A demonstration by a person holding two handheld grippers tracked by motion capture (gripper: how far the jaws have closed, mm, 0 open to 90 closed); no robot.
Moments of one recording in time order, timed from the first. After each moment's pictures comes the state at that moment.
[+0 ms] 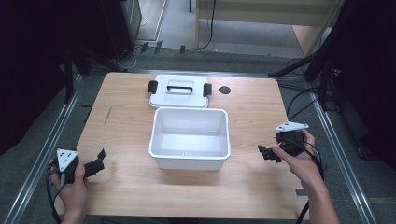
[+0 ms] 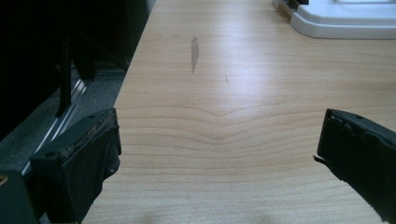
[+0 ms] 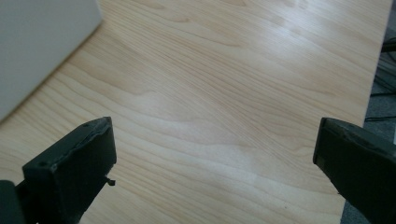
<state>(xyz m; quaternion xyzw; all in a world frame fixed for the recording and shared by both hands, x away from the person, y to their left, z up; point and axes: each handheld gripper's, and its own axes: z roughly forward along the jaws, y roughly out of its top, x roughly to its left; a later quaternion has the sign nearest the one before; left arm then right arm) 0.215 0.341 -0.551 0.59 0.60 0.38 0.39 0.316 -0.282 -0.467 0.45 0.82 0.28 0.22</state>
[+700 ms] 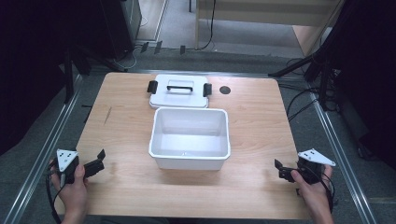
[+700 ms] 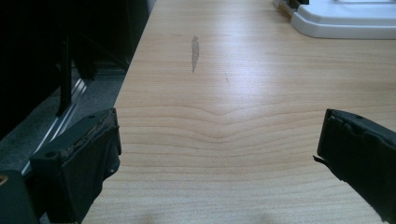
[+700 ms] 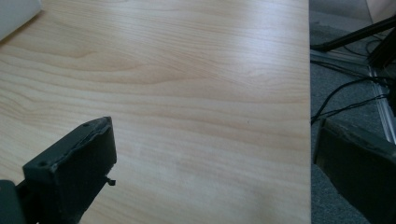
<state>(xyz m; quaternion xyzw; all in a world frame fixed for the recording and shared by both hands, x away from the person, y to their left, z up) 0.214 0.341 -0.551 0.58 0.60 0.38 0.39 0.259 -0.344 -0.527 0.52 0.73 0.36 0.27</state>
